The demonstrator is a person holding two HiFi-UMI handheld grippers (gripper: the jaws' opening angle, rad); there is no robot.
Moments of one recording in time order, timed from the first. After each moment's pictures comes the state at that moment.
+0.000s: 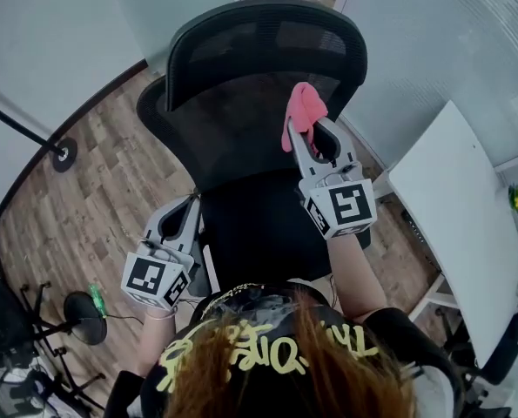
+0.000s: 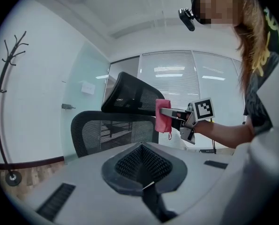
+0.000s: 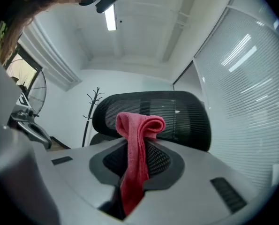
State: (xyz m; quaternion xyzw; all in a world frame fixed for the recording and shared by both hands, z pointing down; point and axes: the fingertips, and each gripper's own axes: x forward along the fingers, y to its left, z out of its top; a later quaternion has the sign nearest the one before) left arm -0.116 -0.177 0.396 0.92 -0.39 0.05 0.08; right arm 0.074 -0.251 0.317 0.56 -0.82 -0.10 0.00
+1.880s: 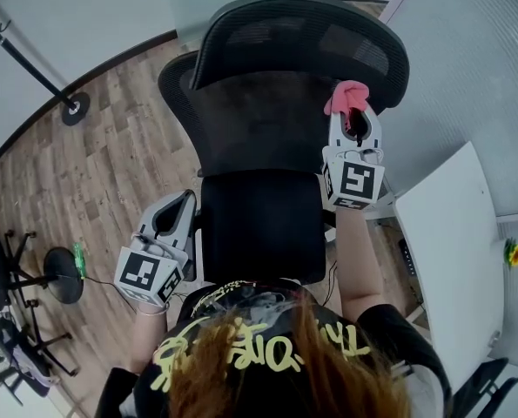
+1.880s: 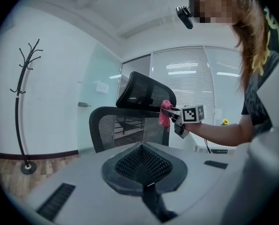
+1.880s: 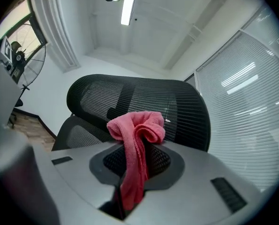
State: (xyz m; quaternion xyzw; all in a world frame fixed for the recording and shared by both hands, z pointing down) left arm -0.139 -0.168 0.414 0.87 -0.47 0.06 0.10; right arm 0.121 -0.327 0.333 0.61 -0.76 -0.20 0.04
